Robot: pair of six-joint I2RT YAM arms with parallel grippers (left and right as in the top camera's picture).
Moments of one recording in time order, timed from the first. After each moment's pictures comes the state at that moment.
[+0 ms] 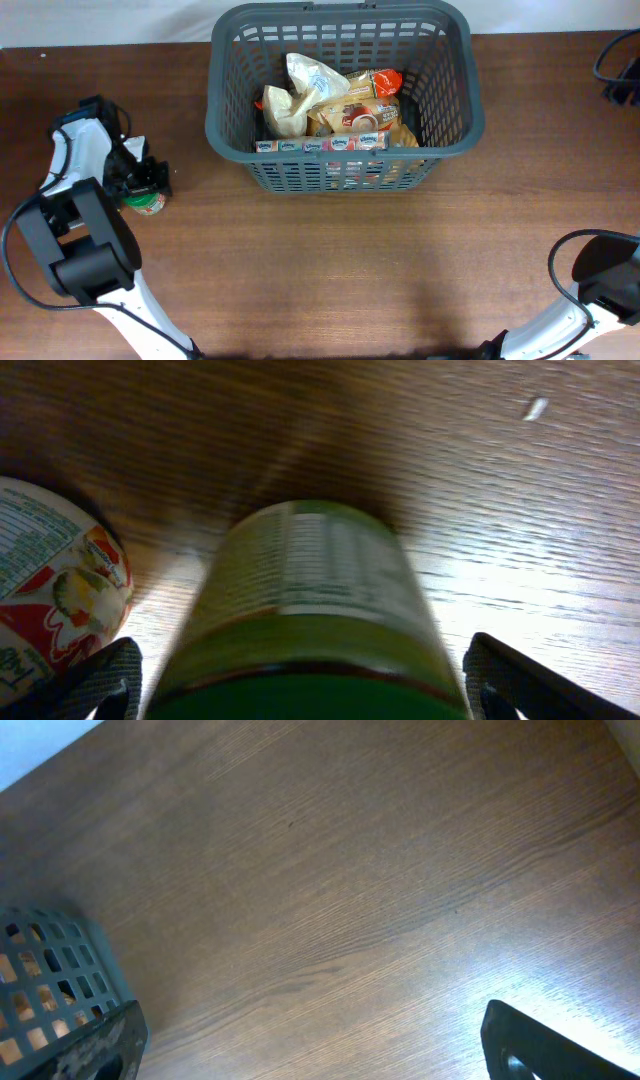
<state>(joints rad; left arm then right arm) 0.35 2.14 1.63 -1.15 -0.03 0.14 -0.57 1.99 2.38 -1.51 -0.15 0.00</state>
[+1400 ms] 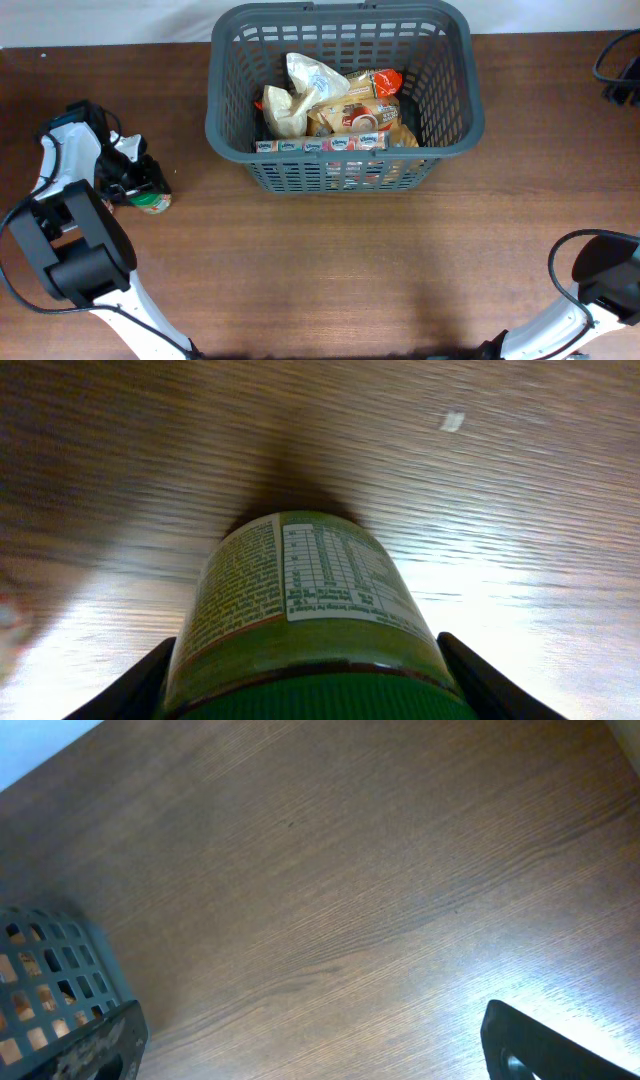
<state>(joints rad) 0.39 2.13 1.63 -1.15 0.14 0.18 -0.57 1.99 2.38 -1.51 -0.15 0.00</state>
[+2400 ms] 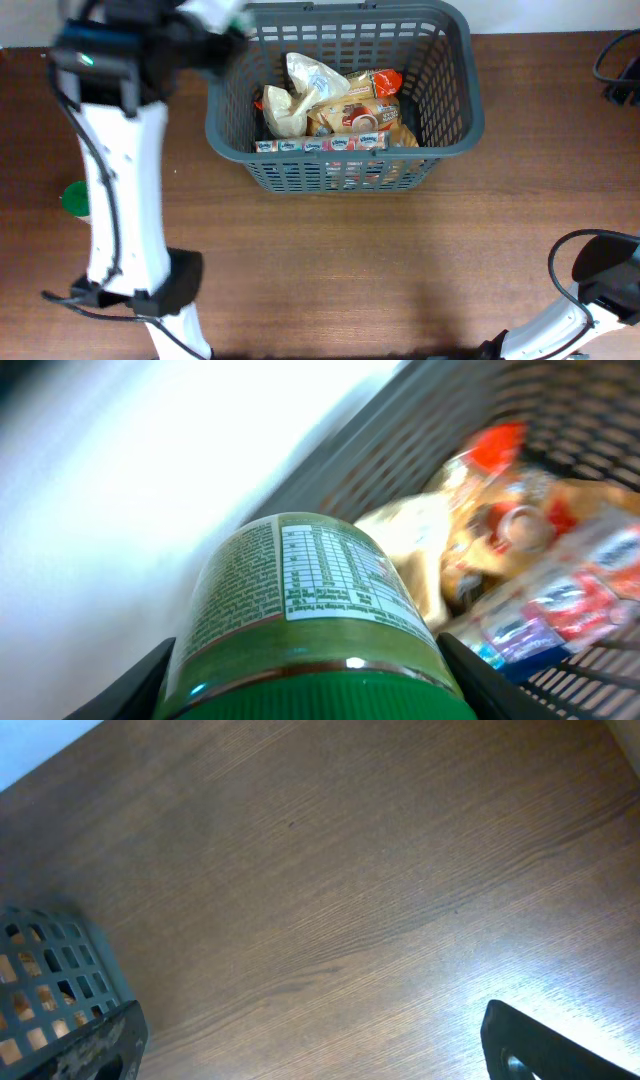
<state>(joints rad) -0.27 2.00 2.77 -1.44 0.09 0.60 -0.57 1.99 2.38 -1.51 -0.15 0.00</state>
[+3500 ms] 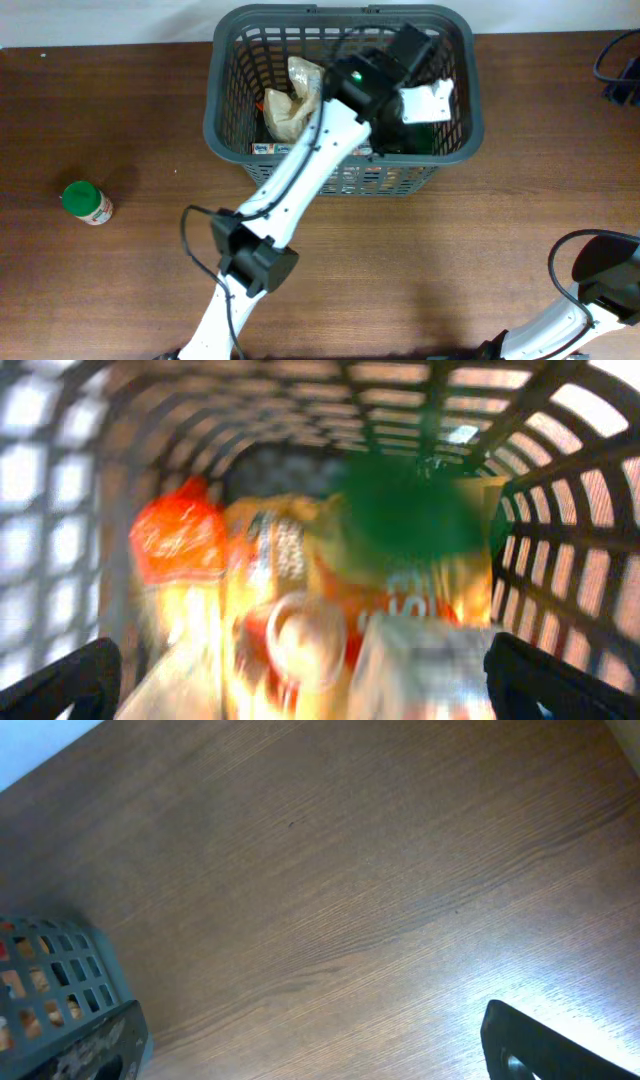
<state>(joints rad) -0.70 2.36 2.68 -1.38 0.01 0.76 -0.57 1.99 2.38 -1.51 -0.15 0.00</state>
